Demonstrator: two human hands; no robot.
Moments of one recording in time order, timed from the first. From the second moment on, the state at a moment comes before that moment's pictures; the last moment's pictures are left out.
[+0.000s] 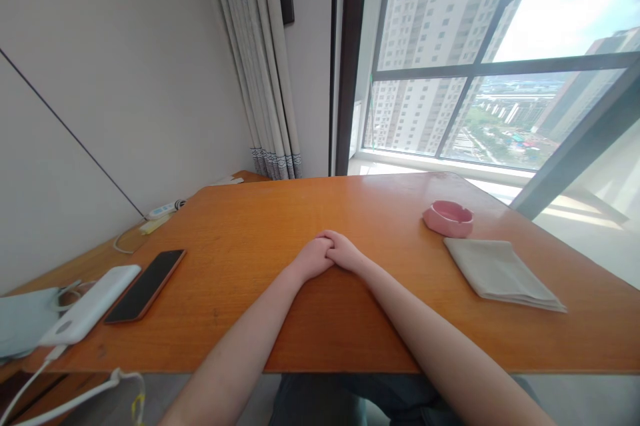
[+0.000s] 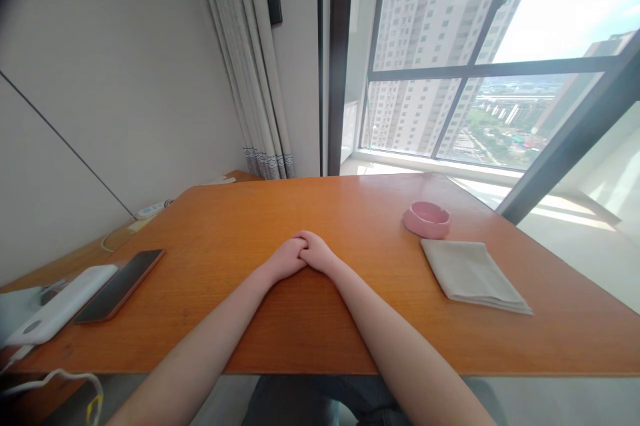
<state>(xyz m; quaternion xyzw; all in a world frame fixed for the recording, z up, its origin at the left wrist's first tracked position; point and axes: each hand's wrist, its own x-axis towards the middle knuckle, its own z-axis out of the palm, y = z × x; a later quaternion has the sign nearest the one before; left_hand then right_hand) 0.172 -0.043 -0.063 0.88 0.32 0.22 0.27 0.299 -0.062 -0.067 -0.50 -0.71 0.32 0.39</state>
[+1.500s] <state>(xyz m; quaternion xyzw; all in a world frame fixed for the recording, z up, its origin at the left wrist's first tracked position) 0.183 -0.021 -0.070 0.85 0.35 0.27 0.27 0.521 -0.076 -0.050 -0.91 -0.37 -0.04 0.18</state>
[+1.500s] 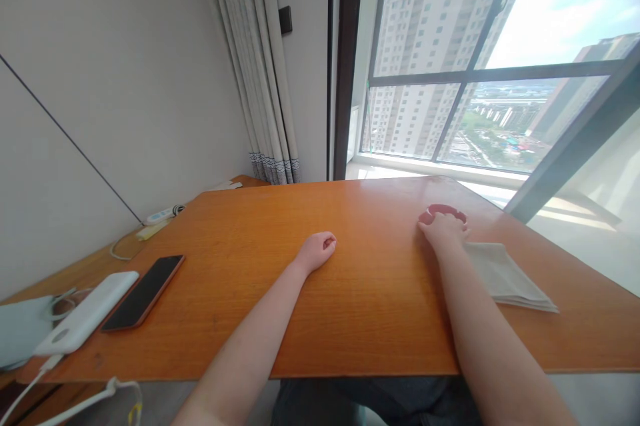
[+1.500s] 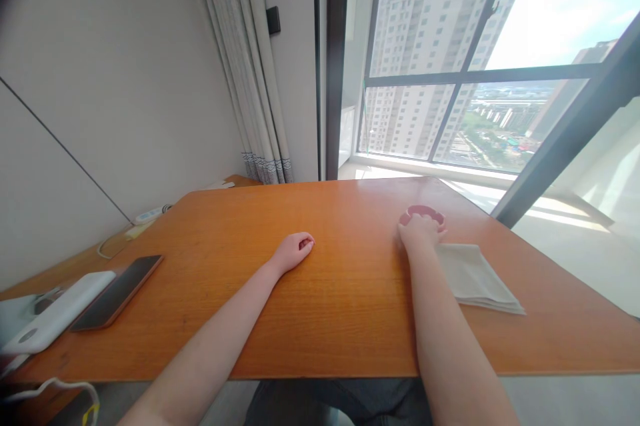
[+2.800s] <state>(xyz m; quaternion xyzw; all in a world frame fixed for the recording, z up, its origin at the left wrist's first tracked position) -0.003 0.007 -0.021 0.75 0.62 0.21 -0.12 0.341 -0.069 -0.064 -0.54 -0.76 -0.02 0.36</state>
